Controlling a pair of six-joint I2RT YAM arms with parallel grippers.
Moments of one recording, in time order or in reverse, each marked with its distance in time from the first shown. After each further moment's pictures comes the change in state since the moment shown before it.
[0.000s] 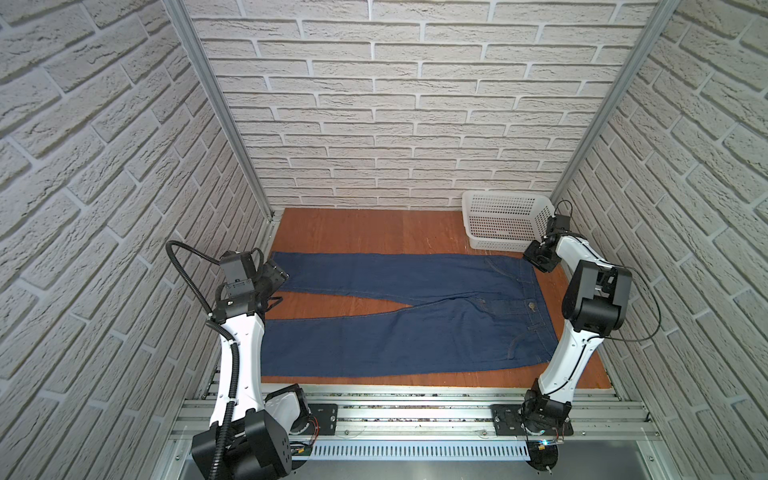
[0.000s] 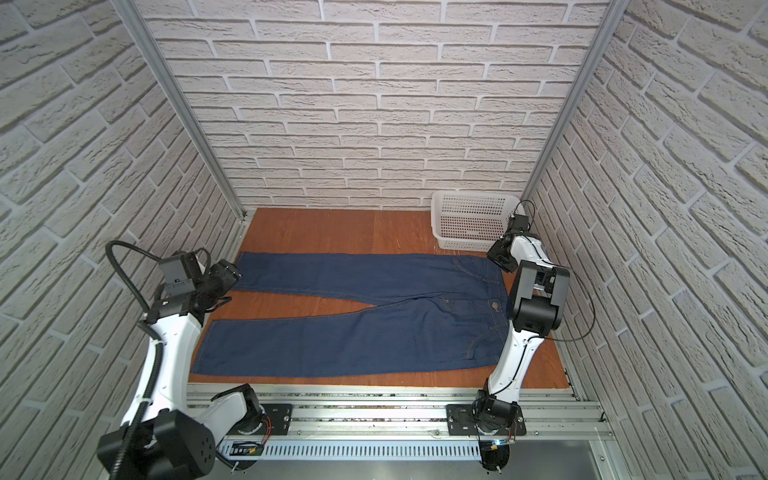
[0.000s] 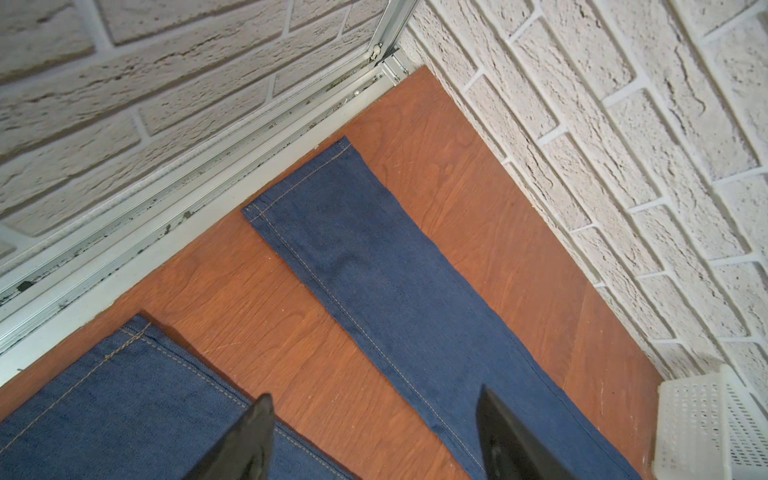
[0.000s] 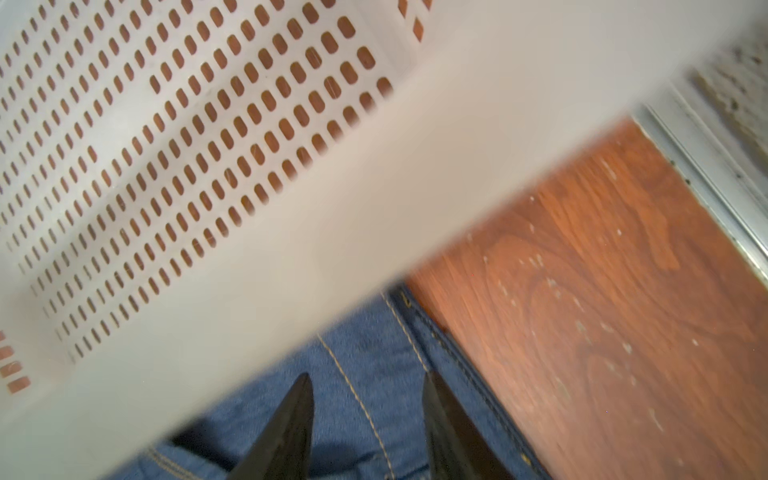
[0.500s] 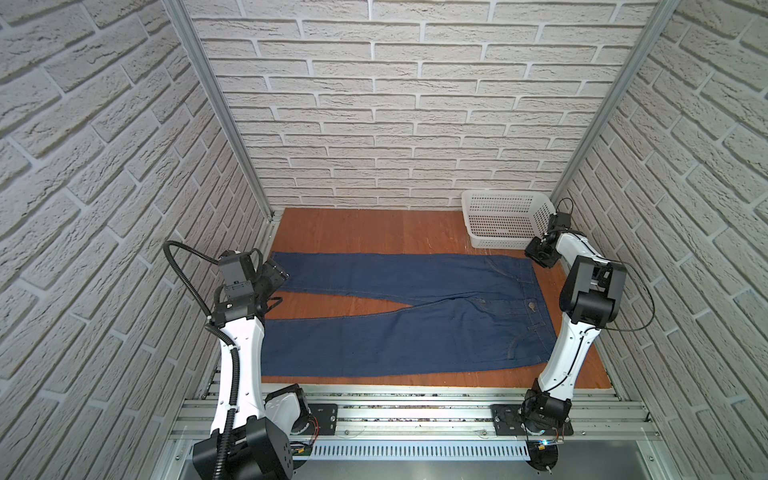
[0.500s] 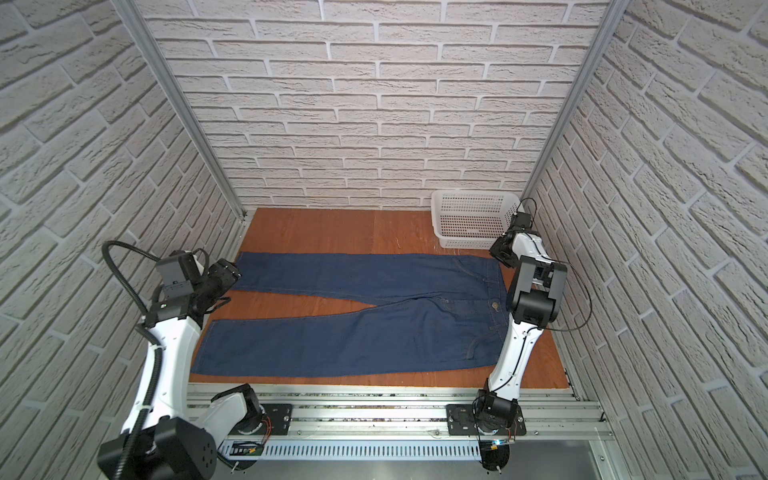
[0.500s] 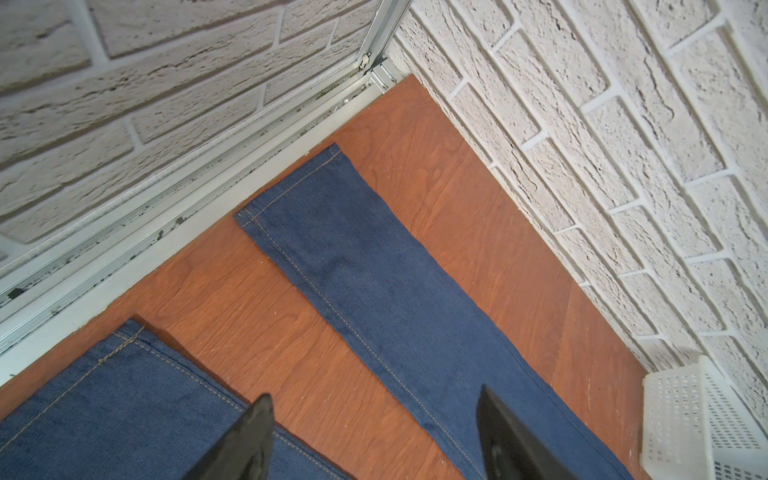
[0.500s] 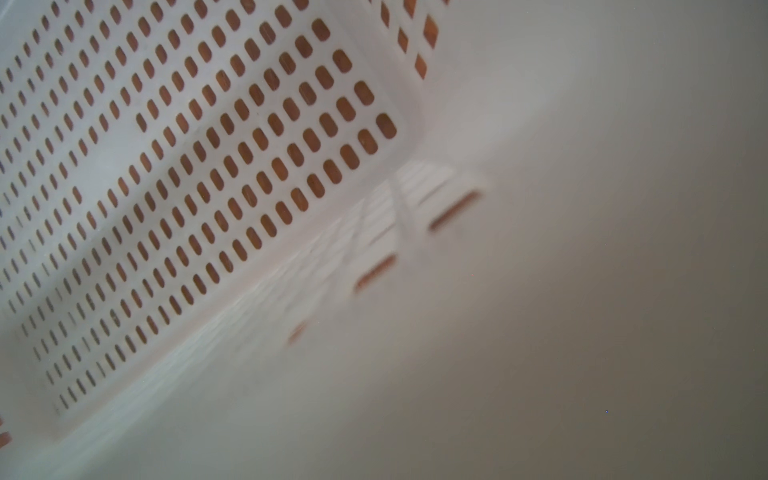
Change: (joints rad) left arm 0.002 -0.020 0.000 0.000 0.014 0.000; right arm -0.021 0.113 0.125 0.010 -0.019 -0.037
